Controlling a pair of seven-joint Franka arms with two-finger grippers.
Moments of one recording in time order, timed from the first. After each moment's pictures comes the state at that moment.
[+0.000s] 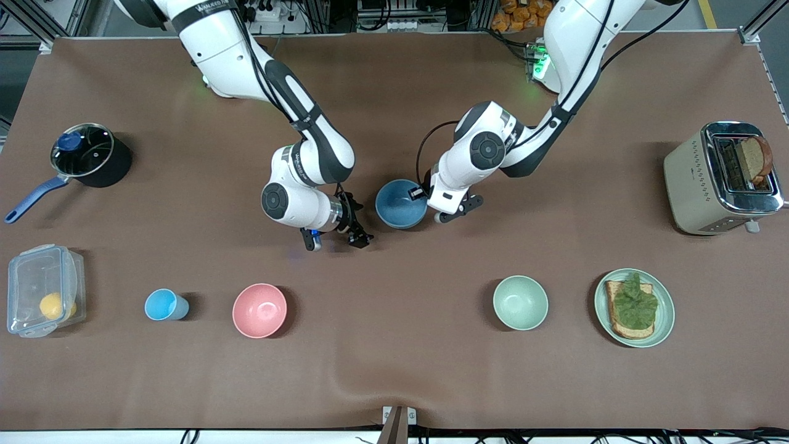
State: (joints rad) left arm -0.26 0.53 -0.50 -1.98 -0.19 2.51 -1.04; right arm 0.59 0.66 0.02 -1.81 0.74 2.43 1.26
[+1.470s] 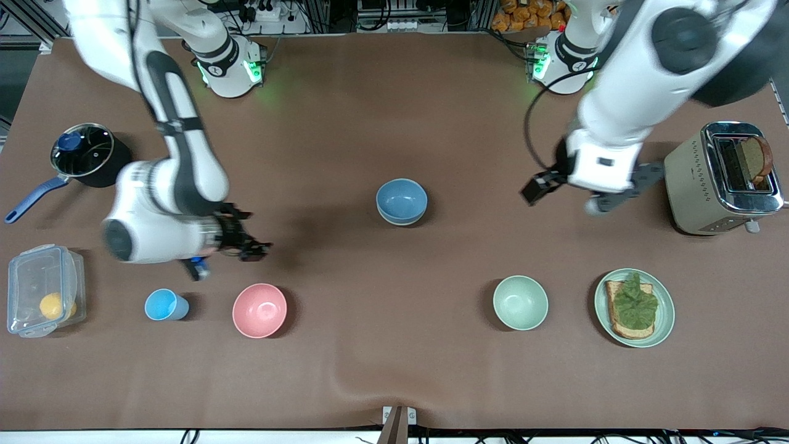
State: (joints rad) left arm 0.08 0.15 -0.48 -1.54 0.05 1.71 -0.90; right arm 0.38 0.49 -0.32 -1.63 0.46 1.73 0.82
